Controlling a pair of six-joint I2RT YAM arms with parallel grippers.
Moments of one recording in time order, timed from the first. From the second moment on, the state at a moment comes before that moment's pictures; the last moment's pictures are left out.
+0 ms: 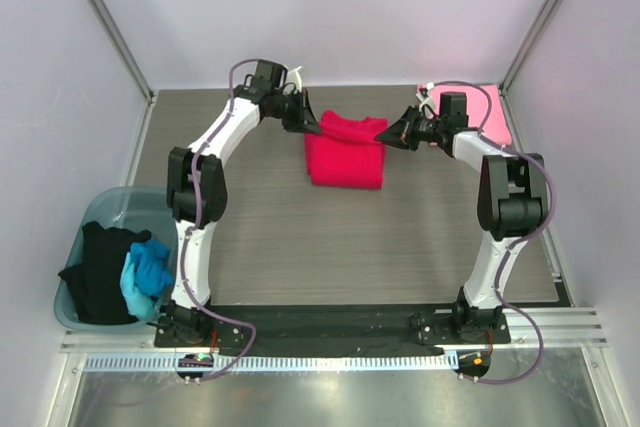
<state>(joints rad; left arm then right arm) -0.32 2.21 2.00 -0.63 0.65 -0.38 0.03 1.91 1.26 0.02 -0.90 0.69</state>
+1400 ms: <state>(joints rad) -0.27 2.29 2.18 -0.28 0.77 -0.41 -0.02 2.13 1.72 -0.15 -0.79 0.36</state>
